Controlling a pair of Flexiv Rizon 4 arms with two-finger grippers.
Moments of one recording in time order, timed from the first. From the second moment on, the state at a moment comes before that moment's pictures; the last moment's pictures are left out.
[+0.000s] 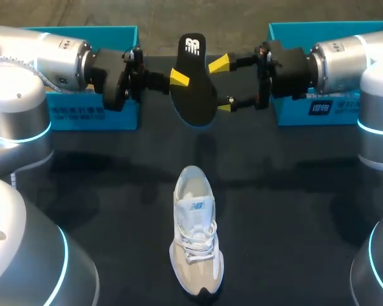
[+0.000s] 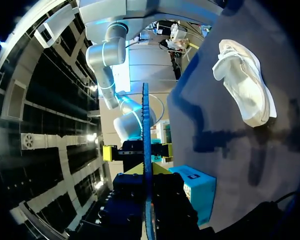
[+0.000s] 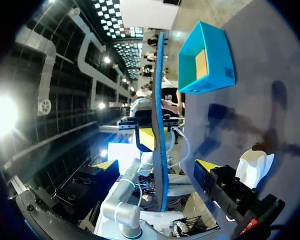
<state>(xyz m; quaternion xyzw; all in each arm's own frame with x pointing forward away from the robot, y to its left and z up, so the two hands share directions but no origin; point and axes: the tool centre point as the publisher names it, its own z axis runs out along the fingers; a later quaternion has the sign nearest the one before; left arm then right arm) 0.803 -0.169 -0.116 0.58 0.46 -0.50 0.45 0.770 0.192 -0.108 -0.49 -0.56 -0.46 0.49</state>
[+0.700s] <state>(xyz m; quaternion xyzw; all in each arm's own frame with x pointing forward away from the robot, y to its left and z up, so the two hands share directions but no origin) 0.803 -0.169 -0.116 0.58 0.46 -0.50 0.45 0.764 0.213 -0.119 -0.50 -0.55 -0.45 0.49</state>
